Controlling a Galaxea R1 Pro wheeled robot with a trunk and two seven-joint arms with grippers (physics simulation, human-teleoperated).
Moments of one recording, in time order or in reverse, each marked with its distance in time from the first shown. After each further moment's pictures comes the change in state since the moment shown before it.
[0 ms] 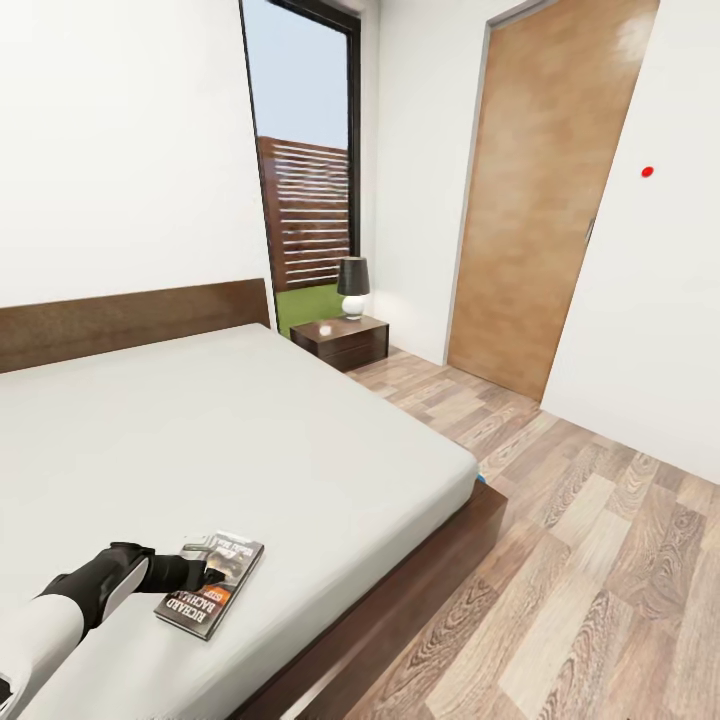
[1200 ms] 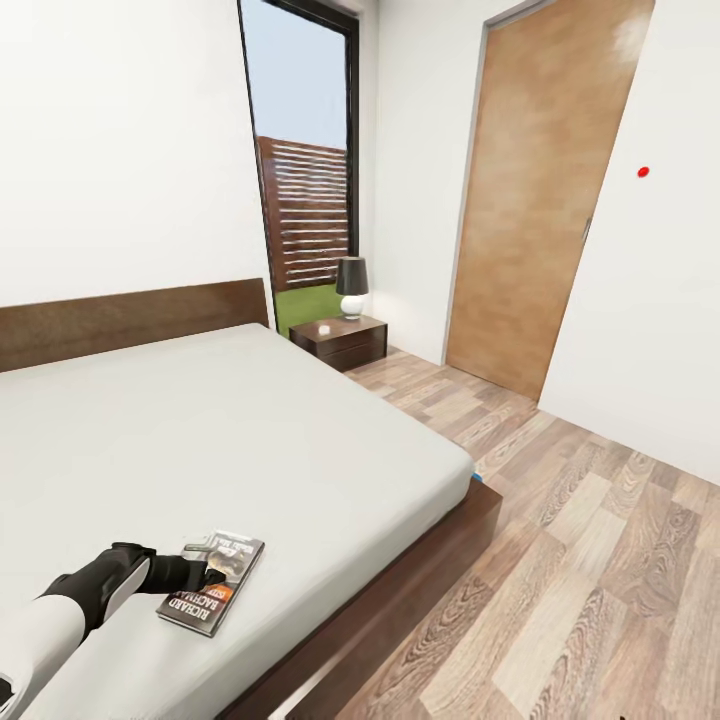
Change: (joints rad) left arm 0.001 -0.004 0.000 0.000 -0.001 -0.002 0.006; right arm 0.000 0.001 0.032 0.000 0.000 0.000 -0.002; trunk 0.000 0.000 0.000
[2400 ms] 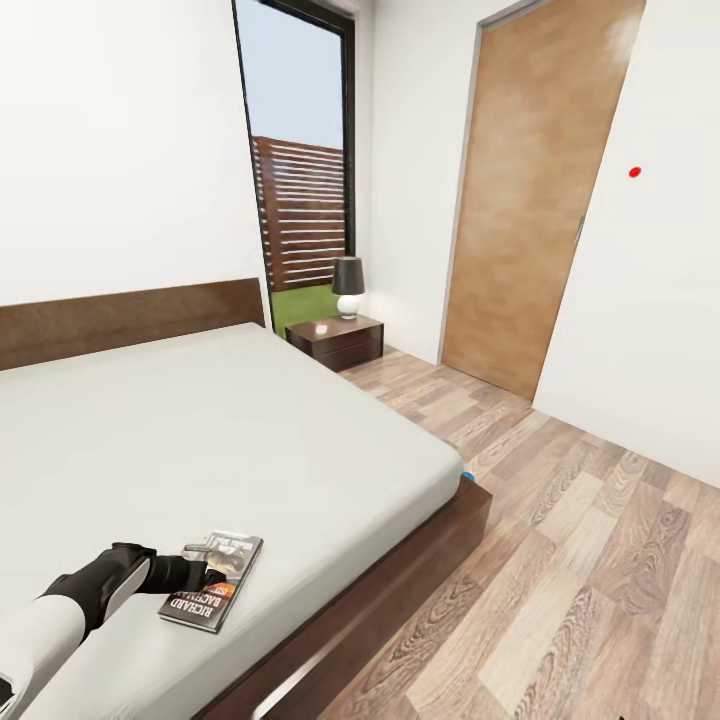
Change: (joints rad) left arm 0.000 0.000 -0.001 0.000 -0.001 -0.002 0.001; right arm 0.000 0.001 0.001 0.000 0.000 0.000 0.000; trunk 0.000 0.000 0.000
